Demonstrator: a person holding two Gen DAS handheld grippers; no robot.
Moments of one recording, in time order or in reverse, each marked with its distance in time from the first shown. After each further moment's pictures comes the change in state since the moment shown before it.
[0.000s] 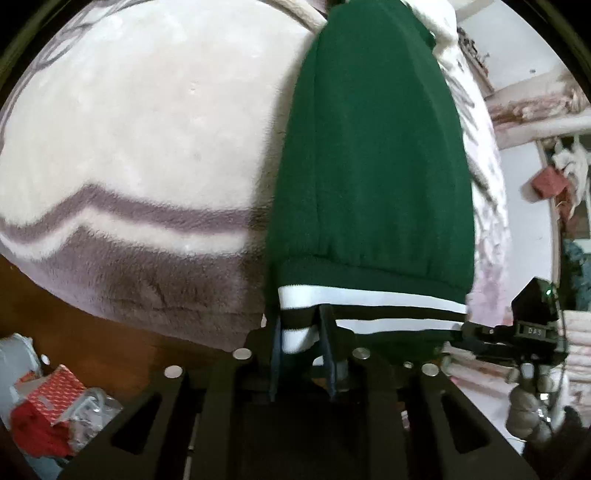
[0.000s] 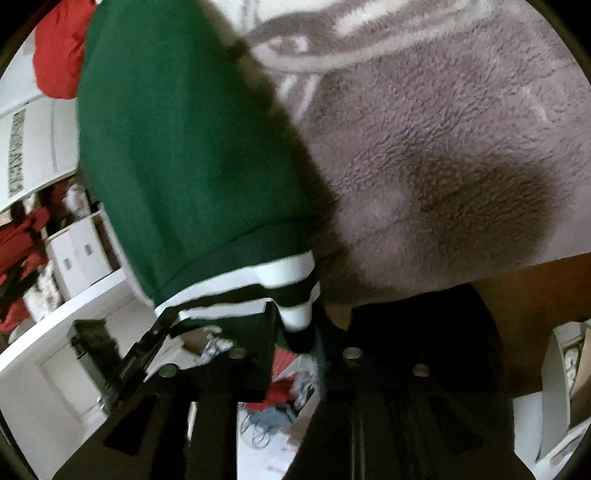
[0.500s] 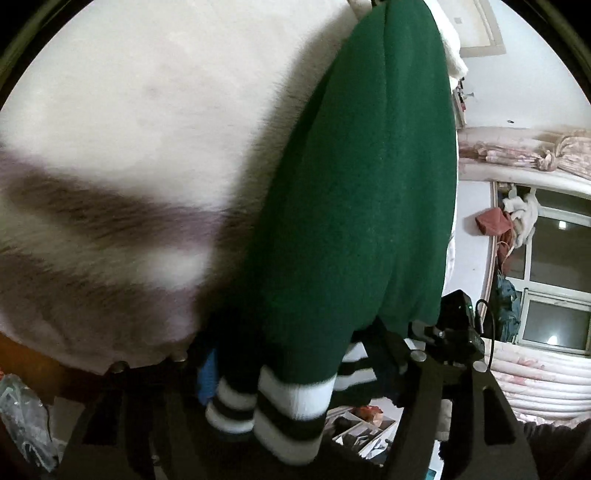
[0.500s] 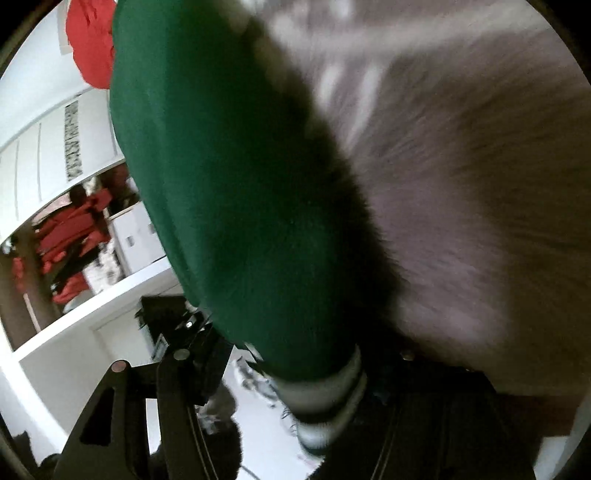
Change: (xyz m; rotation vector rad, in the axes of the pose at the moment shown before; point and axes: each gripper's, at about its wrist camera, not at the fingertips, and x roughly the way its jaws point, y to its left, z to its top) left arm 0.060 0.044 0.018 -0.153 0.045 -0.326; right arm 0.071 0.001 0.050 -0.059 0.094 0.317
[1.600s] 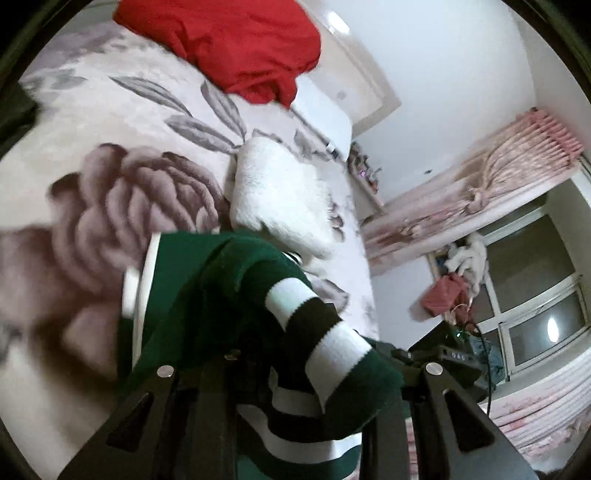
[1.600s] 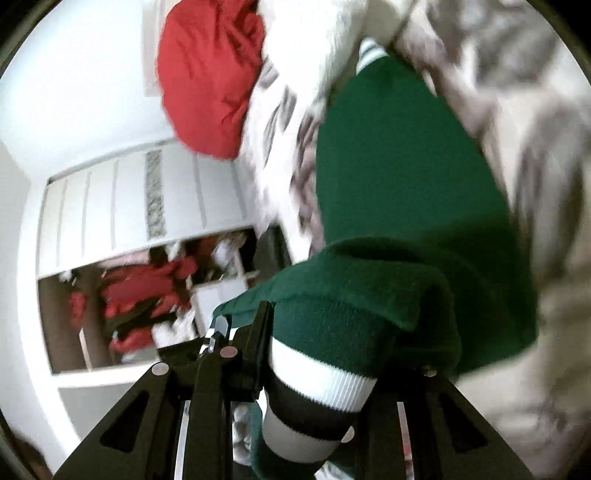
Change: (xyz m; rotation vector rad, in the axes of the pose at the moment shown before) left arm -0.039 -0.238 0.347 0.317 -0.394 -0.143; right arm -0.158 0.328 0.251 -0.116 -0.287 0.172
